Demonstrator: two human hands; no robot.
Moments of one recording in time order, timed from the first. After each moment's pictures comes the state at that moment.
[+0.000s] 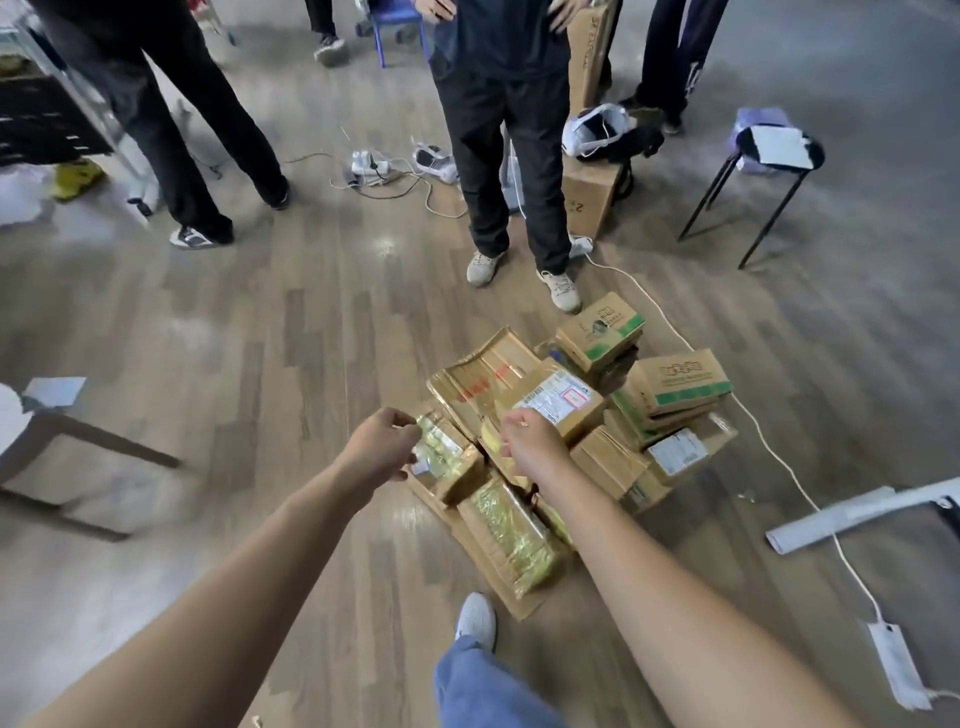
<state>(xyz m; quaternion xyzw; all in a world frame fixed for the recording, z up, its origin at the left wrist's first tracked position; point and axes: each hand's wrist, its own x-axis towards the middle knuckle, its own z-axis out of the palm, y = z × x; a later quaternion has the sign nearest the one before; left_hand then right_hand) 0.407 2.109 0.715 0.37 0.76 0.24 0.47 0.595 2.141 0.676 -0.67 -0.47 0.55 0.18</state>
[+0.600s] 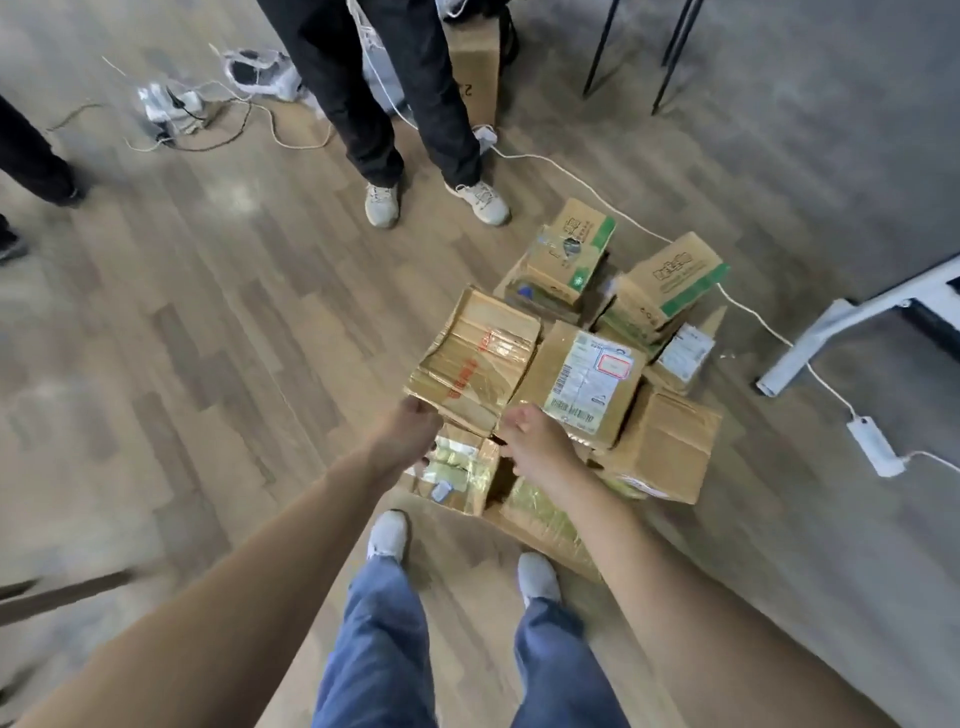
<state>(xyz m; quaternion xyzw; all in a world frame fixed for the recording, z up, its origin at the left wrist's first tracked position) 0.356 2.284 0.607 0.48 0.67 0.05 0.57 0.515 2.217 0.591 -0.75 -0.34 0.54 0.20</state>
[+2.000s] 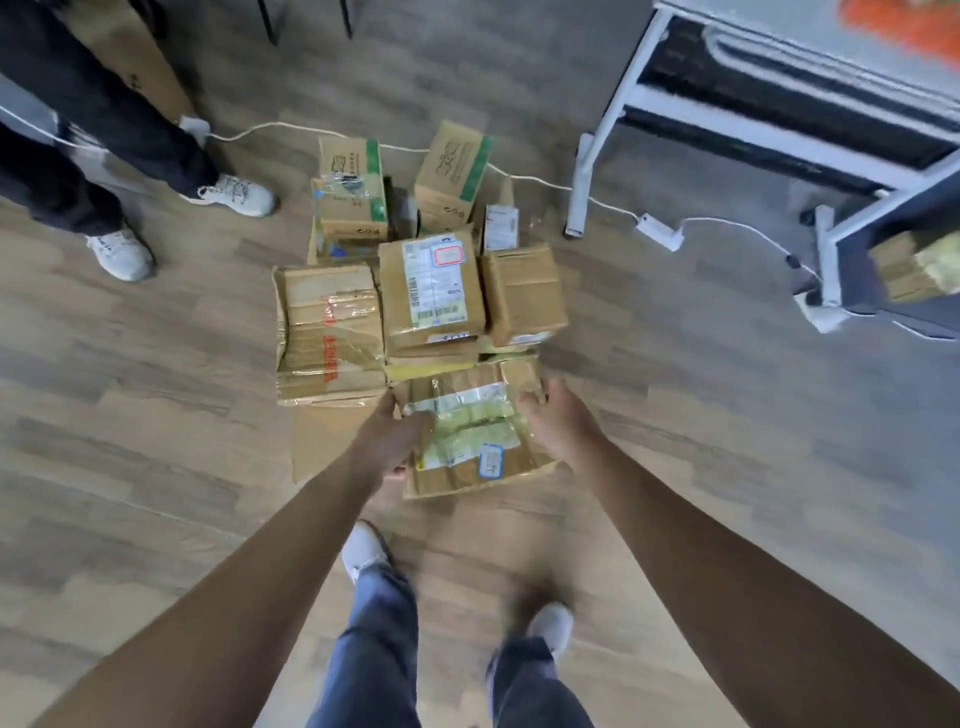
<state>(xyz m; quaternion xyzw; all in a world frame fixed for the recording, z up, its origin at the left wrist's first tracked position) 0.370 2.226 0.583 0.58 0.49 -0.14 0.63 0.503 2.073 0.602 -0.90 -0.07 0.36 0.23</state>
